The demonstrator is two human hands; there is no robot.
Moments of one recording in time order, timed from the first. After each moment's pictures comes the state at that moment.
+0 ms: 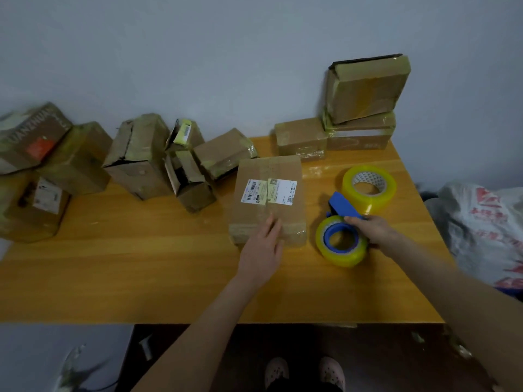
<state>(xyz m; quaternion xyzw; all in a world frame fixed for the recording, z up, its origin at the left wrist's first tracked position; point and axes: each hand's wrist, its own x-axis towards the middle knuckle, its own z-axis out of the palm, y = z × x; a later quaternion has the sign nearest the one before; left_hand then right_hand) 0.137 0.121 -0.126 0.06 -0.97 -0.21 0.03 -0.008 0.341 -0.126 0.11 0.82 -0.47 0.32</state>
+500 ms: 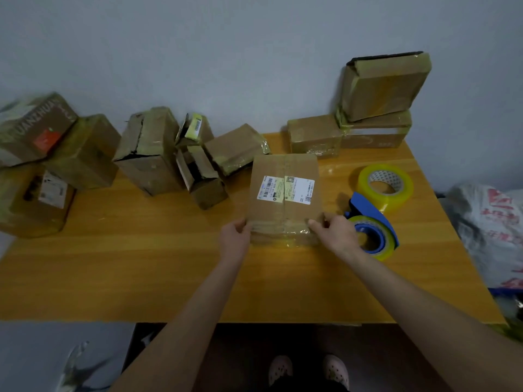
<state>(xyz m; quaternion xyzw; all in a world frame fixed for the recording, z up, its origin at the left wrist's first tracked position) 0.137 0.046 -0.119 0.38 -0.77 -0.50 0.09 0.049 0.237 -0.118 -0.06 0.93 -0.33 0.18</state>
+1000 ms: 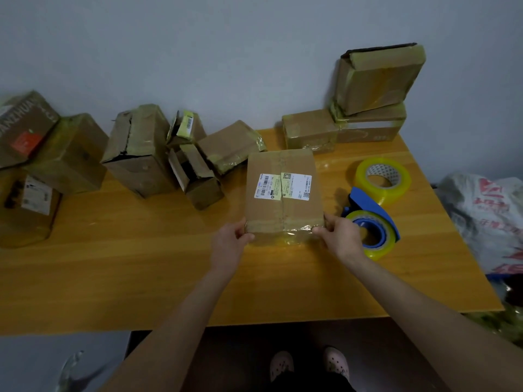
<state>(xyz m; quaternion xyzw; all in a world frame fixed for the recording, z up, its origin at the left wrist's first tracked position) 0.150 0.024 -0.131 0.26 -0.88 -0.39 0.07 0.060 0.241 -0.138 -0.03 0.91 -0.39 0.14</state>
